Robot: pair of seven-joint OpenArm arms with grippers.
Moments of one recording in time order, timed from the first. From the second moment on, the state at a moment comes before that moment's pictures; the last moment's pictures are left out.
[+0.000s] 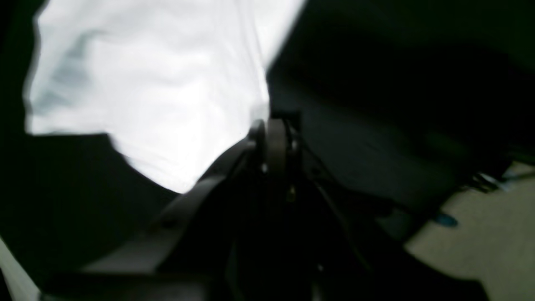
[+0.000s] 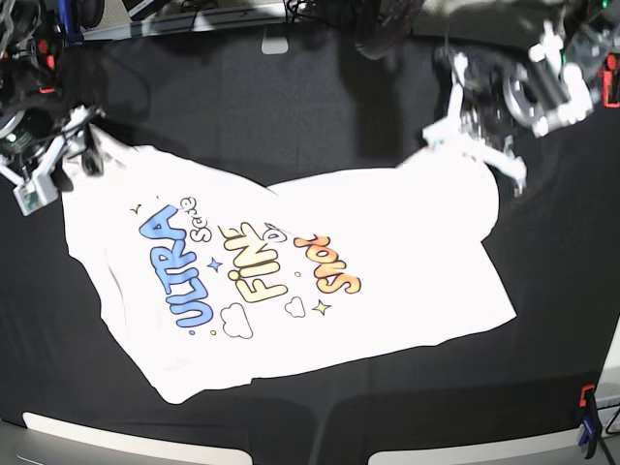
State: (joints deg) left arm 17.7 -37.2 21.2 123.5 -9.2 -25.4 49.0; right arm -25.0 27.1 34.7 113.8 31.9 40.0 -54.5
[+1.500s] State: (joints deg) left arm 20.9 -37.1 21.2 123.6 -7.3 -25.3 48.9; right arm -1.3 27.2 14.1 77.6 28.4 39.3 -50.6
